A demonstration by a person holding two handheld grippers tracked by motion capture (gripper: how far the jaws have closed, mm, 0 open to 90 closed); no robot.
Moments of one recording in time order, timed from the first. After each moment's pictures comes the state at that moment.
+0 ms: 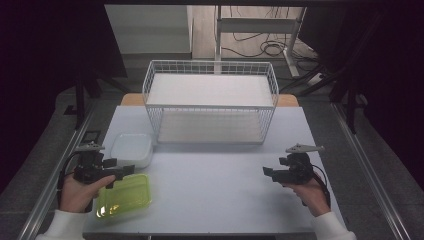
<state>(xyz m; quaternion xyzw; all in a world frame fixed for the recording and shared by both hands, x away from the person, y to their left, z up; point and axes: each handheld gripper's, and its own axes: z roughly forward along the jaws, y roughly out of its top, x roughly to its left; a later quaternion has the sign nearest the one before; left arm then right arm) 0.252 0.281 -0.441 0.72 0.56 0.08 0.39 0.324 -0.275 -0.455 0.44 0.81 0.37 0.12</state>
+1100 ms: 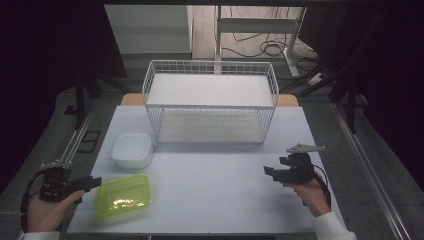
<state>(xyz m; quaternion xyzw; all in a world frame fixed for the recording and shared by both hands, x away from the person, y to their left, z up) 0.209 0.348 -0.466 0.68 0.65 0.09 0.34 0.323 -0.276 -0.454 0.44 0.81 0.37 0.13</state>
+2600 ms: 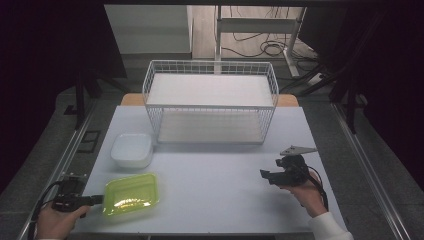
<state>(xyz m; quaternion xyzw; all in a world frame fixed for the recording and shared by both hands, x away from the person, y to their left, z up) 0.207 0.328 -0.501 0.71 0.66 0.02 0.26 0.322 -0.265 -0.462 0.42 0.83 0.35 0.13</state>
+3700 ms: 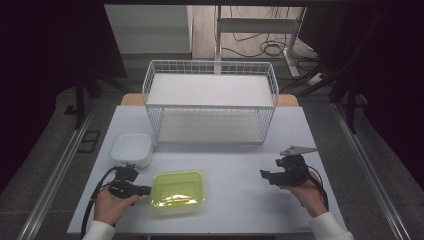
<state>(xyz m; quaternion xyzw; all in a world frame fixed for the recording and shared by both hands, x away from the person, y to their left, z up) 0.259 0.206 -0.498 0.77 0.57 -0.02 0.27 0.323 -0.266 -0.462 0.42 0.83 0.35 0.13</state>
